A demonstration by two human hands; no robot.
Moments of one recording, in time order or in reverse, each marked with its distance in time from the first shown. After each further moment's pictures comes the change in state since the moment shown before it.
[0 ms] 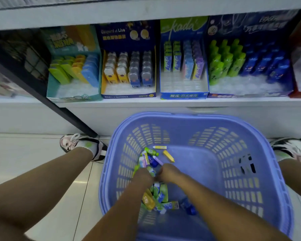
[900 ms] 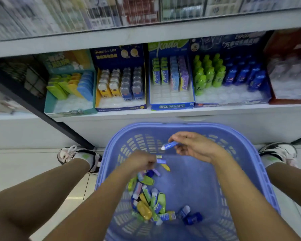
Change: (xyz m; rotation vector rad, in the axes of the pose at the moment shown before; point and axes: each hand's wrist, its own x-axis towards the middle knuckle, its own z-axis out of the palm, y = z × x) left_hand -0.021 0.031 -0.089 -1.033 0.002 0.065; right_hand -0.086 0.023 -0.140 1.044 0.028 -0.375
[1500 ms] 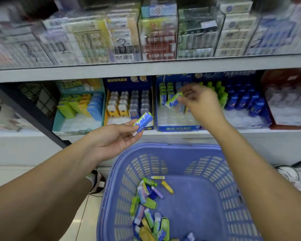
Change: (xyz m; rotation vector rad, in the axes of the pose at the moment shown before) left_hand -0.094 0.128 -0.088 -0.730 -0.194 0.160; right_hand 0.020 -0.151 0.019 -0.659 0.670 -0.692
